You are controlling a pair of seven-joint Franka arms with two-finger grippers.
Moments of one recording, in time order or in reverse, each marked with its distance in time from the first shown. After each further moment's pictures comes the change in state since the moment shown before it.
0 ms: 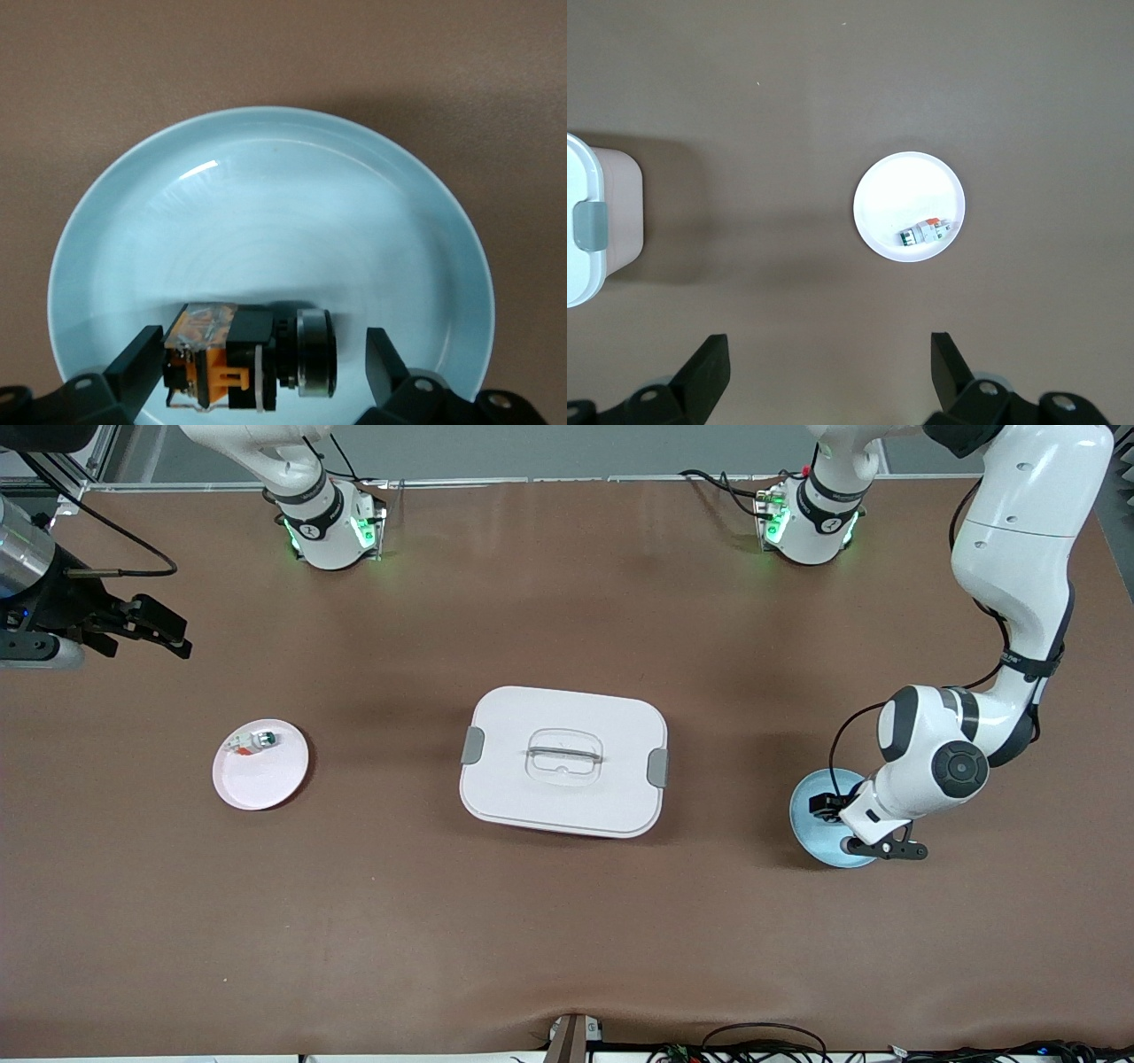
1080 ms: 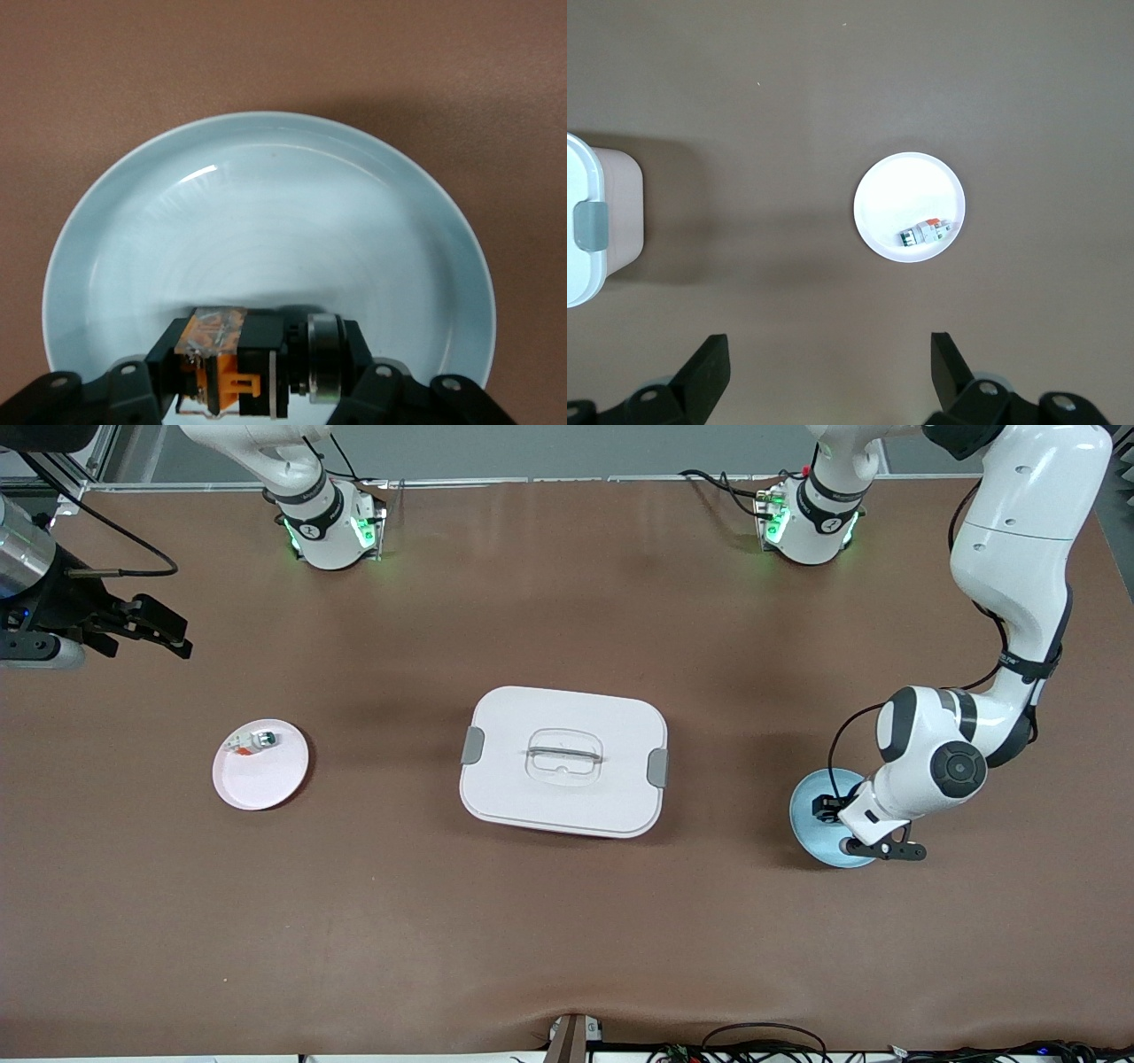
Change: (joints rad) left arm 0.000 0.004 0.000 0.000 0.000 0.014 0.000; right arm 0.000 0.000 0.001 0.002 0.000 0.000 0.000
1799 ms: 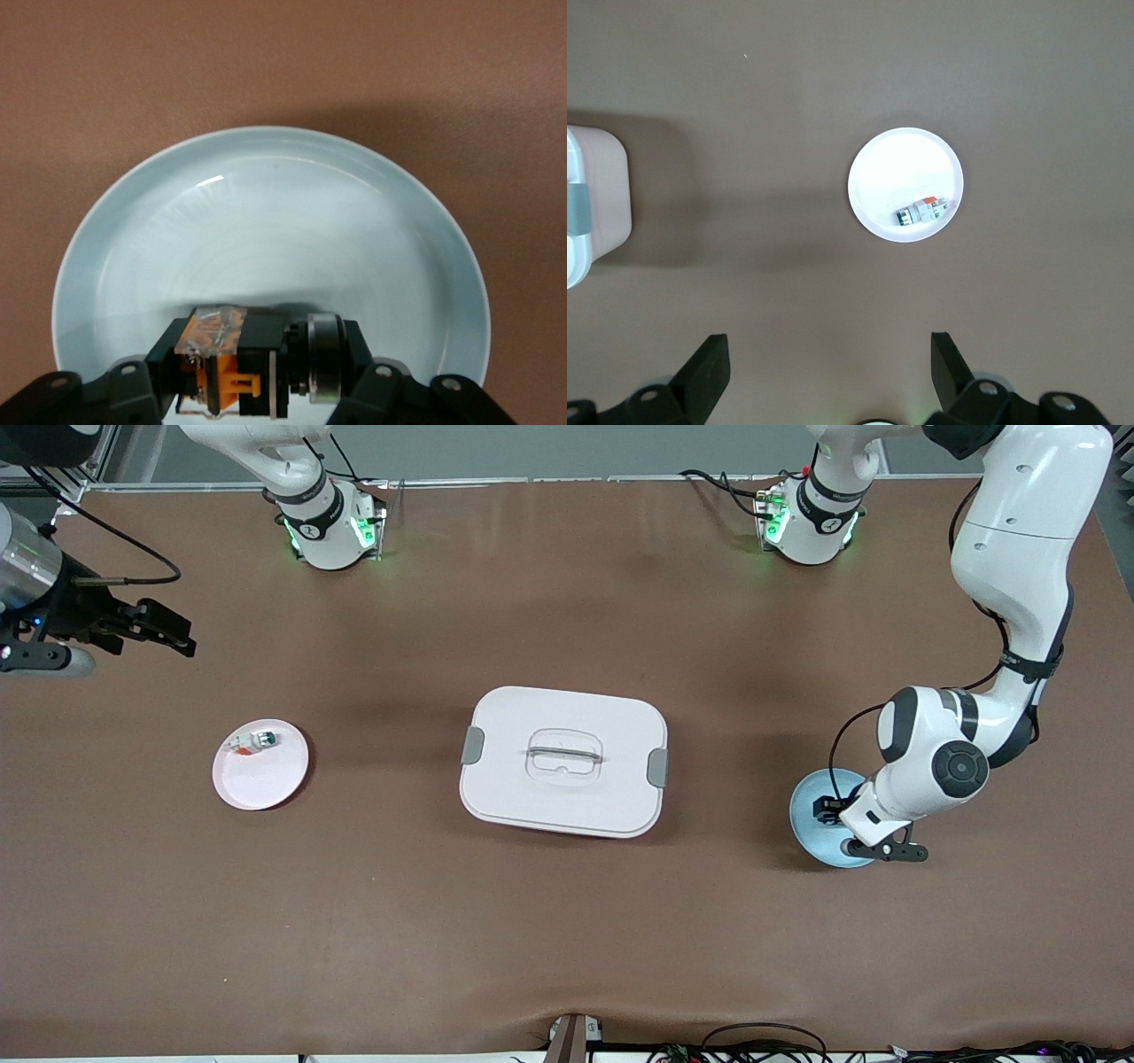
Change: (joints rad) left arm 0.000 -0.006 0.000 0.006 0.000 0.005 0.000; right arm -0.003 0.036 -0.006 0.001 -0.001 -0.046 0.001
